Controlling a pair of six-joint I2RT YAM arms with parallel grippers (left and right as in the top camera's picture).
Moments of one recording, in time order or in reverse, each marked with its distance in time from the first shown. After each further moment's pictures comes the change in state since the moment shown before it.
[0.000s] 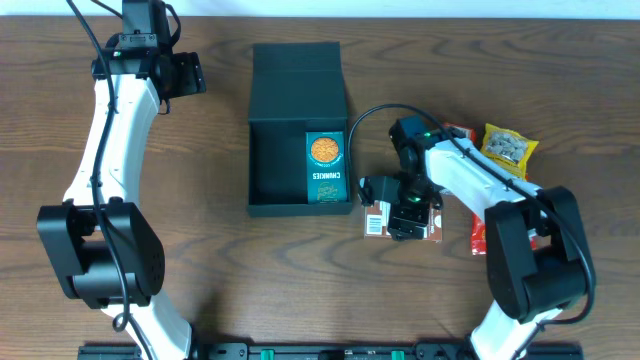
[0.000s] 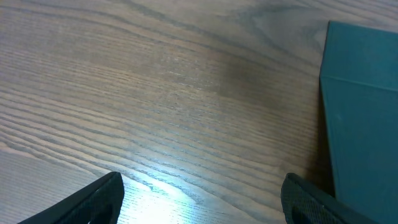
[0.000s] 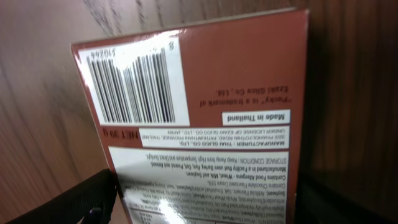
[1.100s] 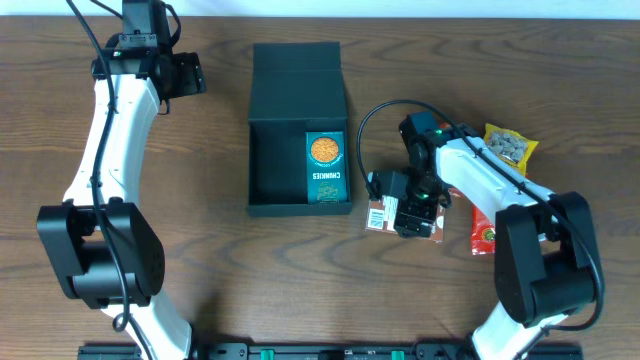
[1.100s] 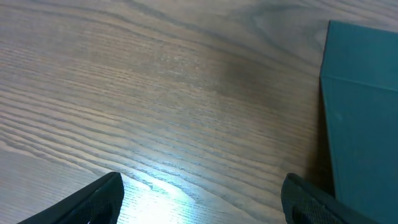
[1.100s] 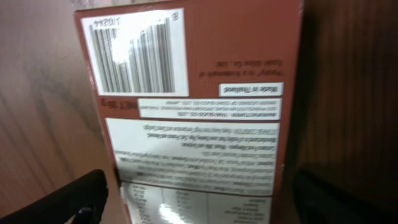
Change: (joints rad) left arm 0.000 0.000 0.000 -0.003 0.000 -0.004; right arm -0.049 -0.031 0.000 0.008 0.023 0.000
